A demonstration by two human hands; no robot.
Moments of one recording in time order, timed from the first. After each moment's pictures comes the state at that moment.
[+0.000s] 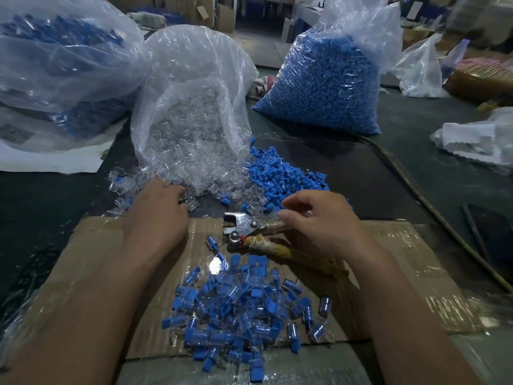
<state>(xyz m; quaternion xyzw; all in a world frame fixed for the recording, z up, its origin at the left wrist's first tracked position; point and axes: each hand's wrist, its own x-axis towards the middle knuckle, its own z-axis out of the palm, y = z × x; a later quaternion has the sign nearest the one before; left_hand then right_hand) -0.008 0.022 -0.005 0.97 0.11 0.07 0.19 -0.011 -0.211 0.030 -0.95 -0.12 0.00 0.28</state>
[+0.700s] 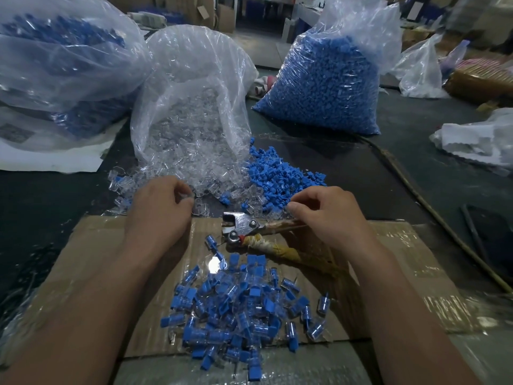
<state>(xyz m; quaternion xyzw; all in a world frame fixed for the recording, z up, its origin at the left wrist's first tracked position) -0.010 0.020 0.001 0.93 0.07 0.15 0.33 -0.006 -0.218 0.029 -0.95 -0.07 -0.03 0.29</state>
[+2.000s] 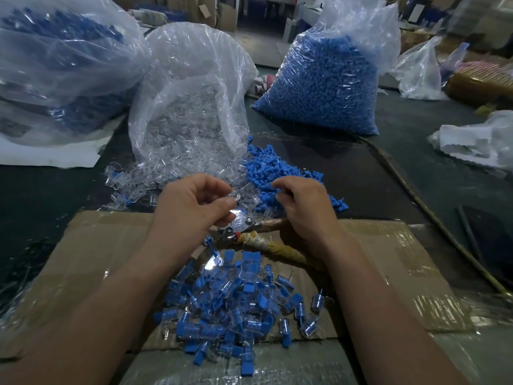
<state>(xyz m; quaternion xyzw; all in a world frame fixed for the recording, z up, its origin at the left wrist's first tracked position) -0.041 -0.019 0.022 0.73 0.01 0.07 0.68 0.014 -0.199 0.011 -0.95 -0.15 -0.12 0.24</state>
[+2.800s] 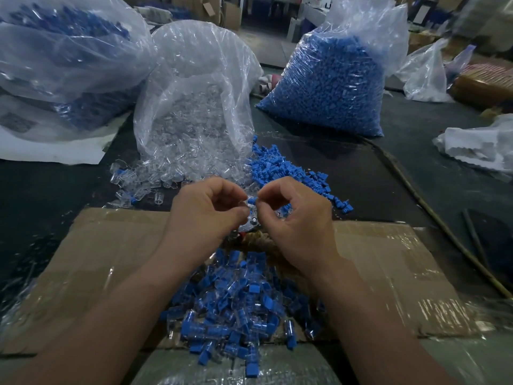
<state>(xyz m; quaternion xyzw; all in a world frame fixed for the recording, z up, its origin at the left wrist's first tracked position) -0.046 -0.028 0.026 0.78 -0.01 0.09 0.62 -0.034 -0.165 0.028 -0.86 -0.24 -0.25 0.39</state>
